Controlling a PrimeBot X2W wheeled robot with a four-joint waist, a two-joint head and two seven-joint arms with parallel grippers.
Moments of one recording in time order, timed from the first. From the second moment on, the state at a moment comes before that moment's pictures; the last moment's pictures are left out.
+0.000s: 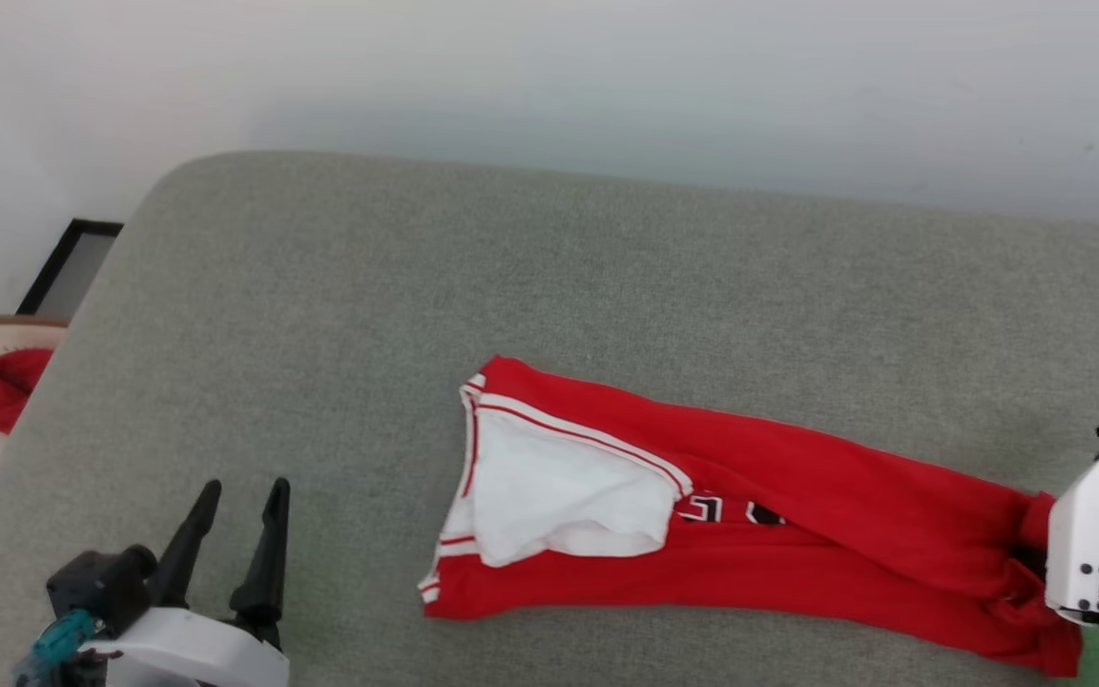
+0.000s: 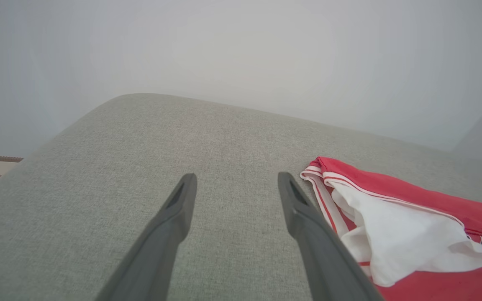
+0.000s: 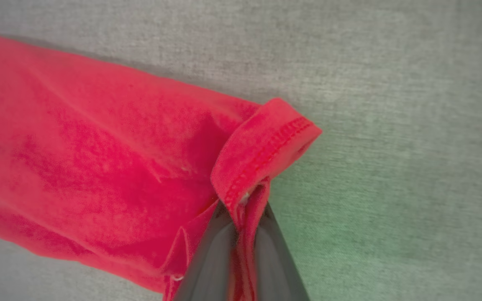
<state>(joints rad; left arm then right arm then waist) -0.09 0.37 -0.14 0.28 -0.57 -0.11 -0.26 -0.38 -0.34 -0.04 0.49 0.48 0.13 0.90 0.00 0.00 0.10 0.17</state>
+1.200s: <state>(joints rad) -0.03 0.30 -0.12 0.31 -0.52 -0.13 -0.26 -0.42 -0.31 0.10 0.21 0.63 0.13 0.97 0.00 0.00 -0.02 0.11</state>
